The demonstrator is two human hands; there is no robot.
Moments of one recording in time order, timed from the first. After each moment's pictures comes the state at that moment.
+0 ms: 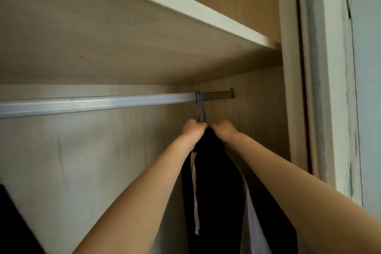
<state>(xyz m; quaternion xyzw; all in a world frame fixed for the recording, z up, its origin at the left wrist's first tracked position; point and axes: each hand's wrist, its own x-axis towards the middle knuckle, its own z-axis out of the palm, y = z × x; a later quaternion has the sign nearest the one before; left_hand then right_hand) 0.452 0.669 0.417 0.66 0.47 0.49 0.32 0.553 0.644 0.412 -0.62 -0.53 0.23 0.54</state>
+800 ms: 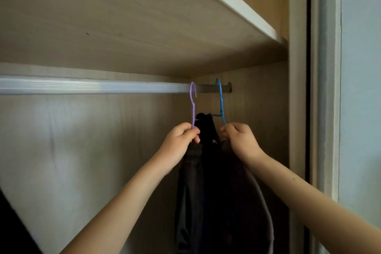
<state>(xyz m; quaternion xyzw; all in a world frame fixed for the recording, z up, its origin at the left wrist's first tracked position) 0.382 0.610 0.369 0.76 0.28 0.50 0.30 0.542 0.544 0.372 -0.52 -0.52 0.20 0.65</state>
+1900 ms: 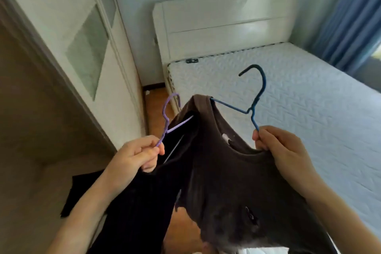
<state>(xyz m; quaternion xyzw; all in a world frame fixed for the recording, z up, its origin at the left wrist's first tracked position) 0.437 0.224 0.116 0.74 -0.02 0.00 0.68 0.504 -0.076 0.129 -0.79 -0.10 0.01 0.61</state>
